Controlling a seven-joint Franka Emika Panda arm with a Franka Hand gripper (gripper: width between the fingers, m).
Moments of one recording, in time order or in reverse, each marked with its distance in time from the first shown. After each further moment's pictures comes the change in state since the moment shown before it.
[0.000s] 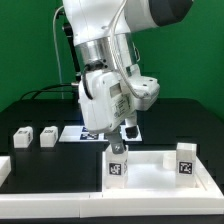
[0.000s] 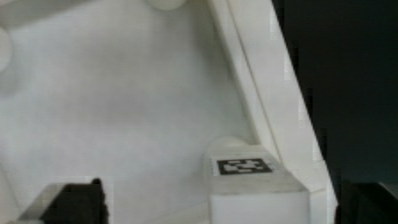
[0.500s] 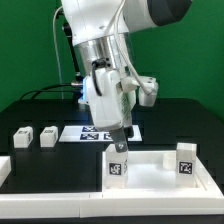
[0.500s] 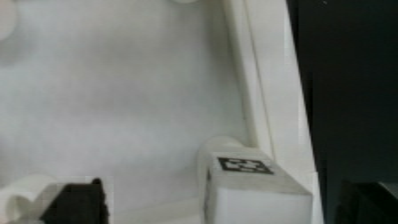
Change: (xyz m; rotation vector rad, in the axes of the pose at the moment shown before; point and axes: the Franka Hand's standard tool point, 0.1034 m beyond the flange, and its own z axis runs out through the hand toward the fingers) arm 0.004 0.004 -0.005 0.012 -0.011 -0.306
